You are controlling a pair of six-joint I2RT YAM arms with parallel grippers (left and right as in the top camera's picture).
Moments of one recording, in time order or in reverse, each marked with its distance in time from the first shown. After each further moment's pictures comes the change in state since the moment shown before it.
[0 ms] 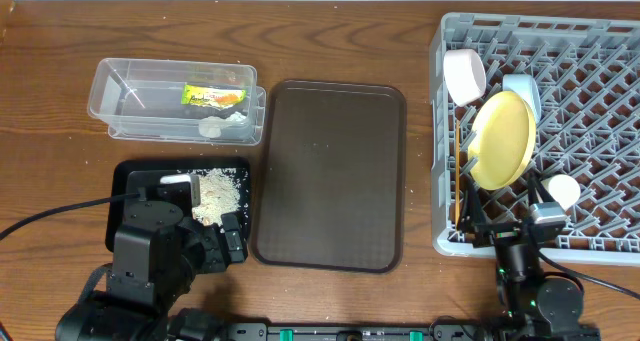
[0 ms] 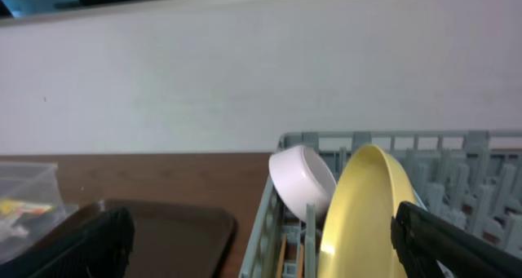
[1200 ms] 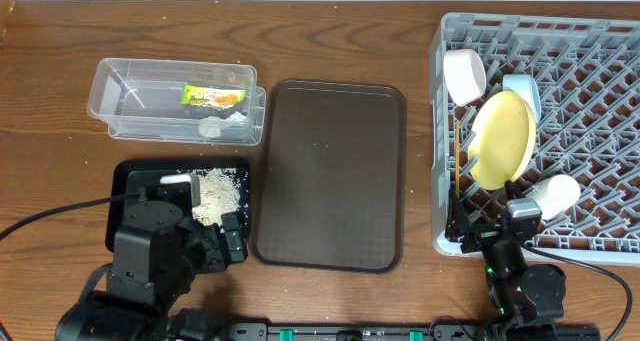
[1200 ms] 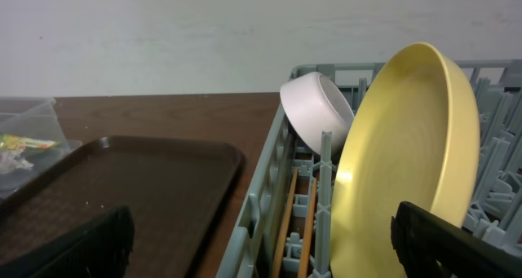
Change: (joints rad) left arm 0.000 0.000 0.000 0.000 0.000 0.000; right arm 0.000 0.000 -0.080 -0.084 -0.051 0.000
